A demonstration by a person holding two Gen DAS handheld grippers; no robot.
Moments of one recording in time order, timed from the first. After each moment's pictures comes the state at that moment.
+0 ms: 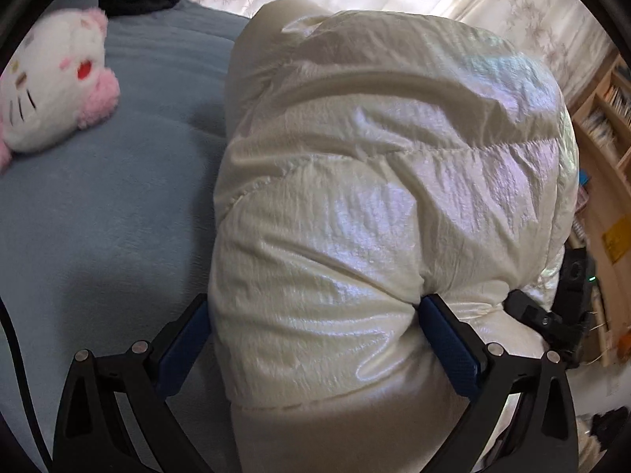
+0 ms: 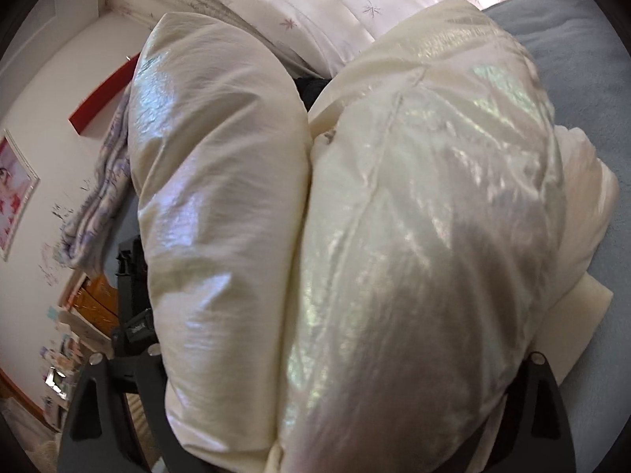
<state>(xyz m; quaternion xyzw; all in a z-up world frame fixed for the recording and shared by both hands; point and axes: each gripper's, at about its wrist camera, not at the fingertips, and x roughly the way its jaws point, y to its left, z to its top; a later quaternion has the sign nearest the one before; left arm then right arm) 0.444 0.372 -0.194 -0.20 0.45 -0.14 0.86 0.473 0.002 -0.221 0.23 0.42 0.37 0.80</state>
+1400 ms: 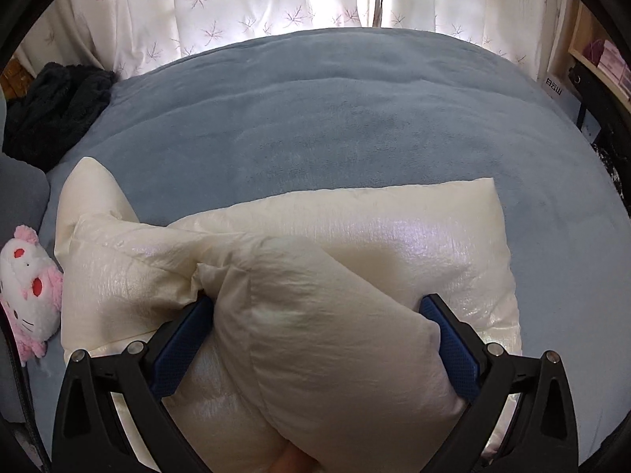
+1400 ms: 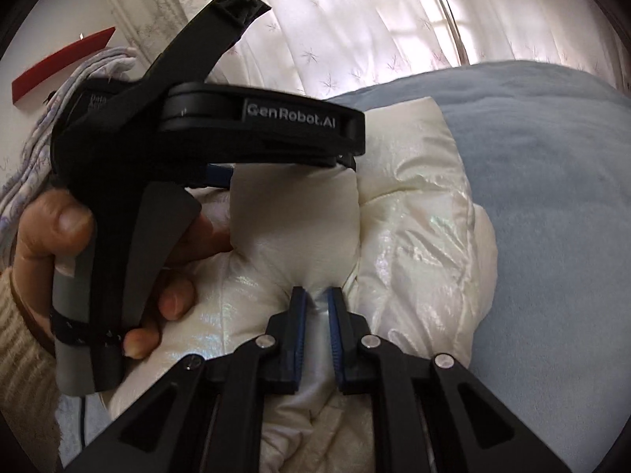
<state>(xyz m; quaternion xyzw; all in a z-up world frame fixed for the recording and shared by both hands) 0.609 0.155 -0.130 0.04 0.50 -0.06 0.86 0.463 0.023 -0.170 0.14 0.40 0.19 0.89</state>
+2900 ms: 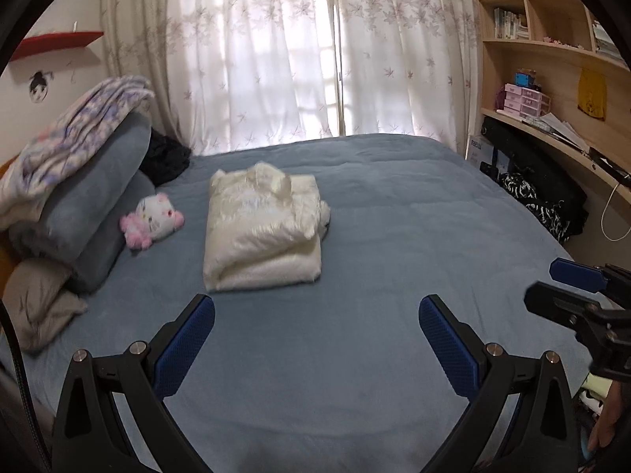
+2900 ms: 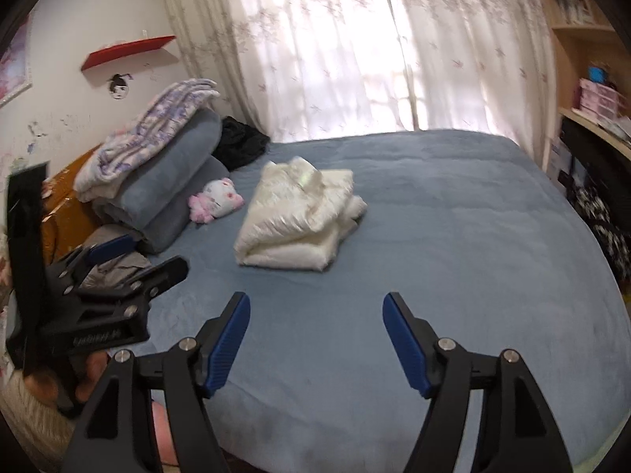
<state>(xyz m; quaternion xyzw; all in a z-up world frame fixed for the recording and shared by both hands) -0.011 0.096 0.083 0.02 0.32 -0.04 0.95 0.000 -0.130 0.079 0.04 0.37 0.13 0.92</state>
